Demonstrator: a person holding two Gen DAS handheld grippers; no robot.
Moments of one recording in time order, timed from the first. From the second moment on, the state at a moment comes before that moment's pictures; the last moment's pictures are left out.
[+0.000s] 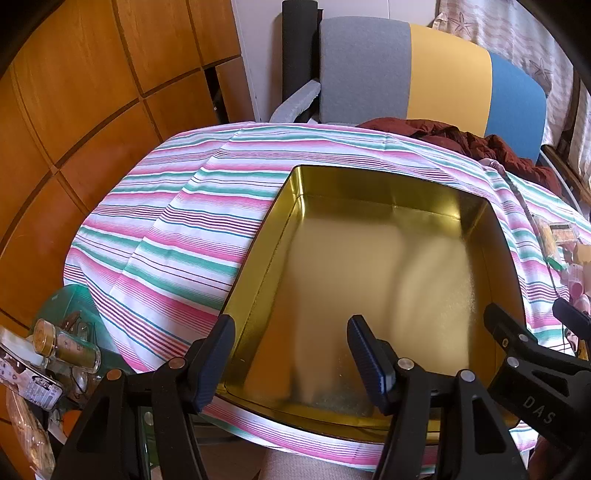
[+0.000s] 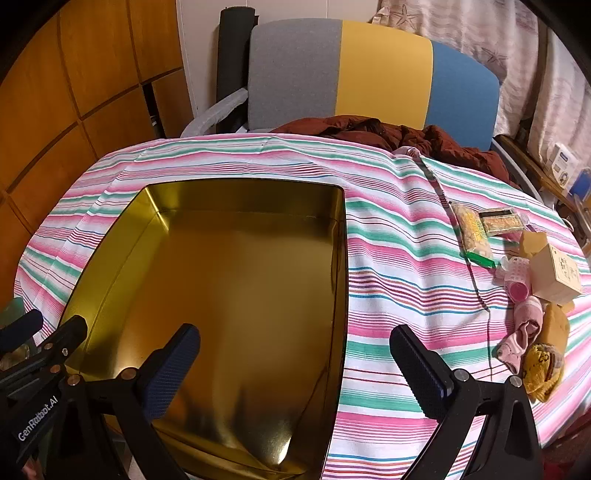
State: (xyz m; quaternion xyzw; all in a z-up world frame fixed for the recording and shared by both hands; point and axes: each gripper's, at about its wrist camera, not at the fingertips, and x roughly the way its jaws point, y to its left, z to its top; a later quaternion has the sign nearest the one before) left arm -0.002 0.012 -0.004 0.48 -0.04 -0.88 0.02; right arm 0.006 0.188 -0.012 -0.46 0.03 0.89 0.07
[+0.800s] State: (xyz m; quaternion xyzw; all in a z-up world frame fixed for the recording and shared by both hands) left arm 0.005 0.033 -0.010 0.49 -0.03 -0.87 -0.02; right arm 0.024 0.212 0.005 -0.42 0.03 0.90 0.07
